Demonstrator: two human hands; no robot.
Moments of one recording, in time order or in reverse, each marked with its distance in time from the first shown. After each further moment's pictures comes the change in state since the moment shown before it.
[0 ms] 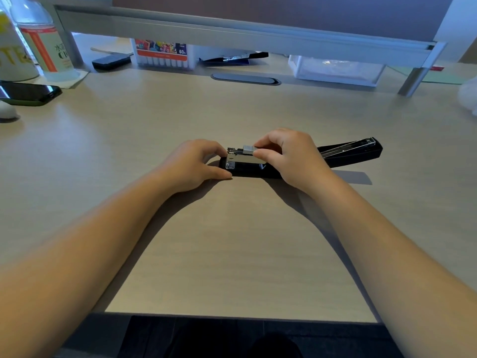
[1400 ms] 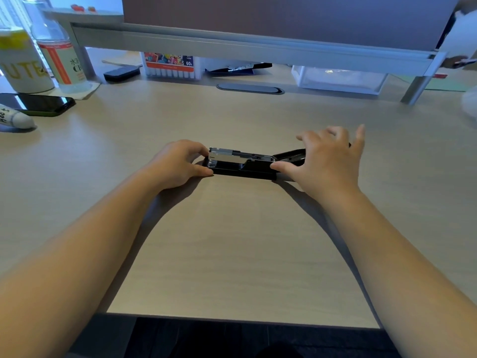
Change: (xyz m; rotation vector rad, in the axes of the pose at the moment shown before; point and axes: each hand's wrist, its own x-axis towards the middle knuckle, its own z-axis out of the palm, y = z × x) left_hand 0.000 -0.011 -0.024 0.124 0.027 -0.135; right_hand -0.011 0.018 -0.012 -0.600 0.194 0.243
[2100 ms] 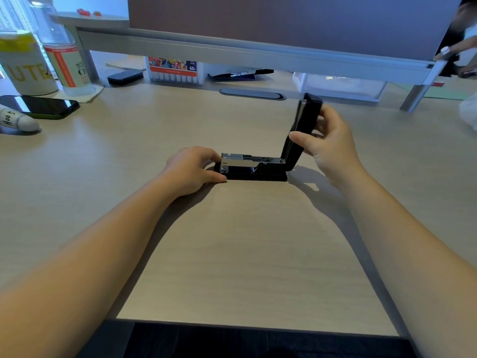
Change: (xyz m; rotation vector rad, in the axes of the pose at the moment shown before) left_hand -0.001 0.007 0.005 -0.024 0.007 -0.005; right_hand 0.028 -0.006 -0.010 1.141 -0.003 0.085
